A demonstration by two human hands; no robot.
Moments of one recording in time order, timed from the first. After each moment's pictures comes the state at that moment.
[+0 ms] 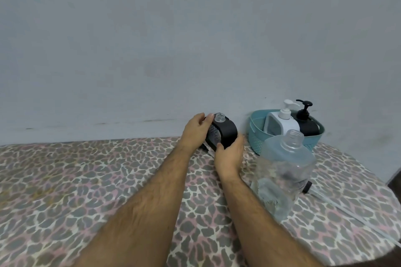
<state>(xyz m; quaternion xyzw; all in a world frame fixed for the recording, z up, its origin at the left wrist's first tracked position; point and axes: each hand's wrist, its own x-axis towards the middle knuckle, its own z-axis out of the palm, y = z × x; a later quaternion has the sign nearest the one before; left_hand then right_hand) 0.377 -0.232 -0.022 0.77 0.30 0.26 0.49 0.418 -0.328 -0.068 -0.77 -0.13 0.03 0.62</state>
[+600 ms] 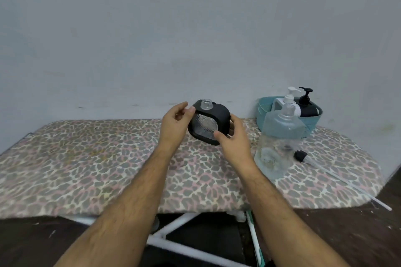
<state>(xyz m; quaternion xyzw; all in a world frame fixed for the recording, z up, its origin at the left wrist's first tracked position) 0.223 -0.289 0.008 0.68 0.29 0.44 0.51 0.327 -0.417 -0.017 -0.64 -0.34 0.16 0.67</state>
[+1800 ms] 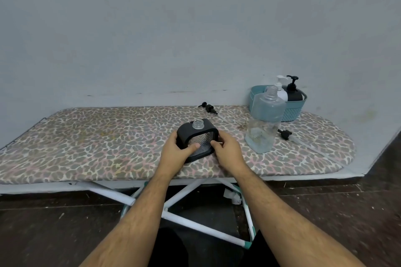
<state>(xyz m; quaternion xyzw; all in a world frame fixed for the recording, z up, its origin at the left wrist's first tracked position) 0.153 -0.369 -0.064 0.70 0.31 0.37 0.53 0.296 -0.463 -0.070 -0.73 -0.38 0.16 0.55</state>
